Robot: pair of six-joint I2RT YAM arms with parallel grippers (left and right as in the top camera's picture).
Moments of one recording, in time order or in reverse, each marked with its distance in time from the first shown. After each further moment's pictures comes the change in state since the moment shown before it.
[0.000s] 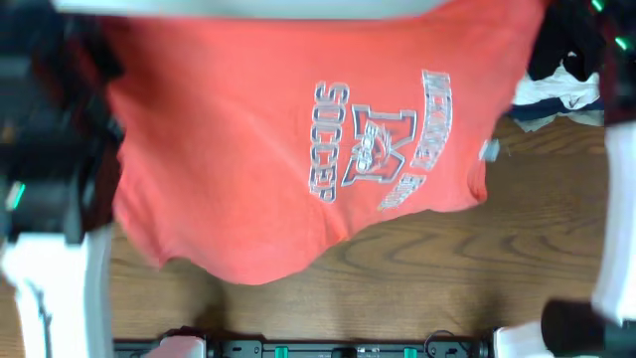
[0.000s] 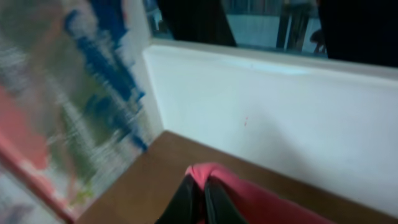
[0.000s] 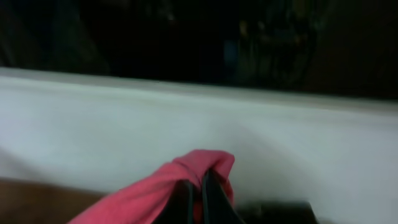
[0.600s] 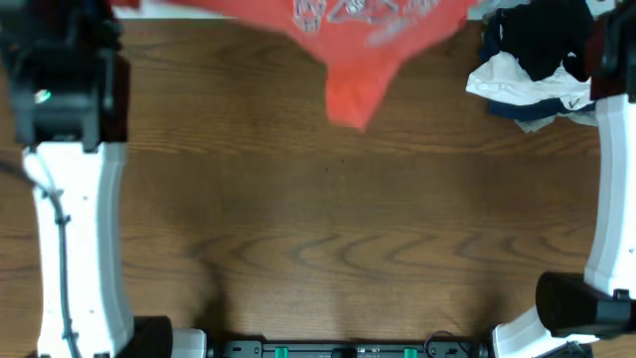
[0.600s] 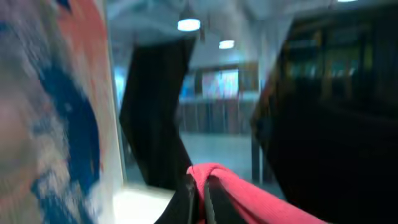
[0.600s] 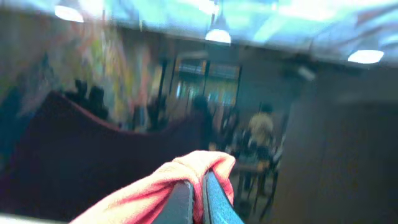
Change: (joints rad) left arm 0.033 0.195 0.195 0.610 0.161 0.239; right arm 0.019 0.080 0.177 0.444 0.086 -0.043
